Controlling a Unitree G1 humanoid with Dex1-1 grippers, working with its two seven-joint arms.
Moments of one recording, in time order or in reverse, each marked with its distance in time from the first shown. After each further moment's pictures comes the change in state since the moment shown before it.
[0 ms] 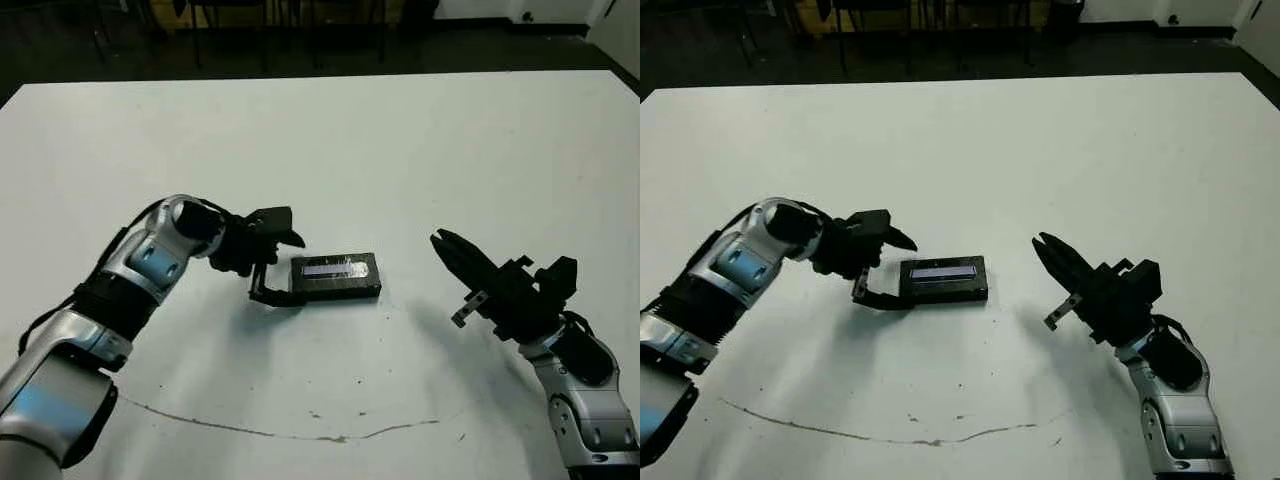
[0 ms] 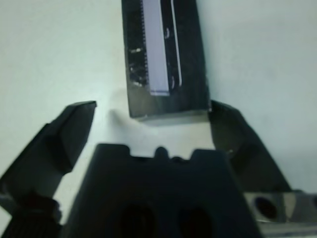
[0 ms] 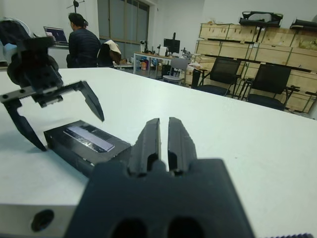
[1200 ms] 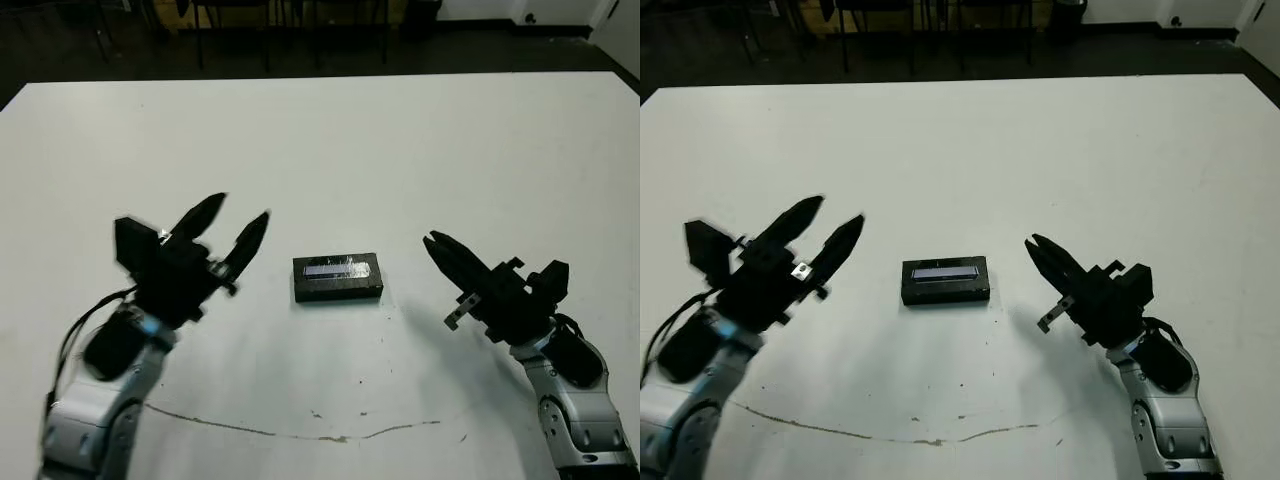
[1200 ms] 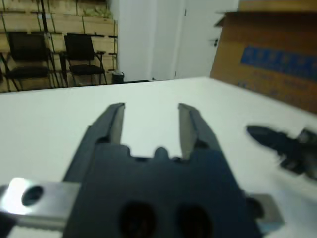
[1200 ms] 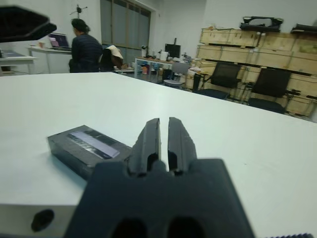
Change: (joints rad) left arm 0.635 -0.383 0.395 -1.016 -0.420 0.444 1.049; right arm 0.005 0.030 0.022 -0.001 -0.018 -0.030 -0.041
